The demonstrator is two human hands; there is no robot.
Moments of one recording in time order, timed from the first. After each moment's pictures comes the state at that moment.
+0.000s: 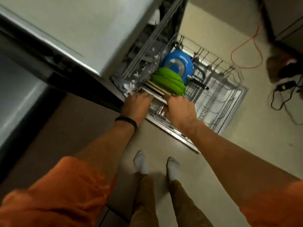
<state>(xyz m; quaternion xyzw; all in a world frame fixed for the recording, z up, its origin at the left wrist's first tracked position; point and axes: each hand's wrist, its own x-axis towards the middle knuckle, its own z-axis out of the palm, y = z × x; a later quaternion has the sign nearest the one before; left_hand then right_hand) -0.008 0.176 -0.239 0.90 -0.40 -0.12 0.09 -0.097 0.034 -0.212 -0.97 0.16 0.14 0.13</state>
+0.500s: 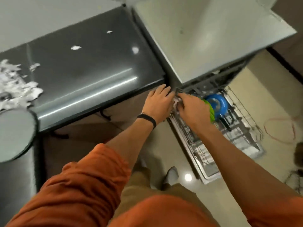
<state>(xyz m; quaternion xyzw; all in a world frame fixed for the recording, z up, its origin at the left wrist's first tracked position) -0.130 0.280 -0.001 0.98 -0.19 0.05 0.09 -0.148 0.125 0.029 -0.98 -0.07 0.01 0.16</state>
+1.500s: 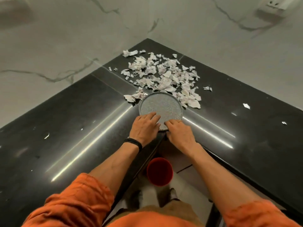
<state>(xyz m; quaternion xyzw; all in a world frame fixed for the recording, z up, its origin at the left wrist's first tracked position) -0.389 0.733 0.029 0.91 0.36 0.16 0.10 -0.241 0.640 0.056 -0.76 -0.65 0.06 -0.01</state>
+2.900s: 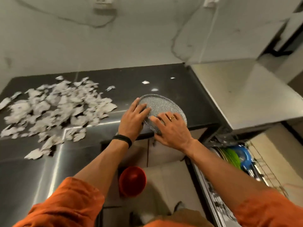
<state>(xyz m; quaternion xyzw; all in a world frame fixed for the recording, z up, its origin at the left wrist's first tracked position) -0.198 0.625 0.074 0.96 -0.09 0.23 0.12 -0.178 0.421 0.094 -0.87 -0.45 -0.22 0.00</state>
